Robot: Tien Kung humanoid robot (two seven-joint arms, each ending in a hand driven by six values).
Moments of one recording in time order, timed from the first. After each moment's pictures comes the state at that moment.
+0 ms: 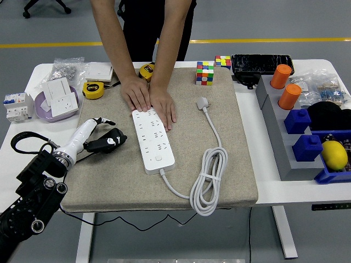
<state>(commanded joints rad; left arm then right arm) -0.25 0.11 -1.31 -1.07 1.94 0.00 -0.02 0.07 -0.10 1.42 0.18 -1.42 0.00 -0.08</state>
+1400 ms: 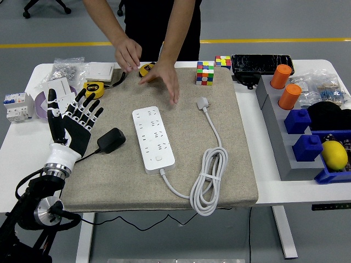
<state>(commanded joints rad) -0.01 0.01 -1.41 -1.42 0.71 0.00 -0.12 0.07 -0.09 1.43 0.18 -1.43 0.01 -0.08</state>
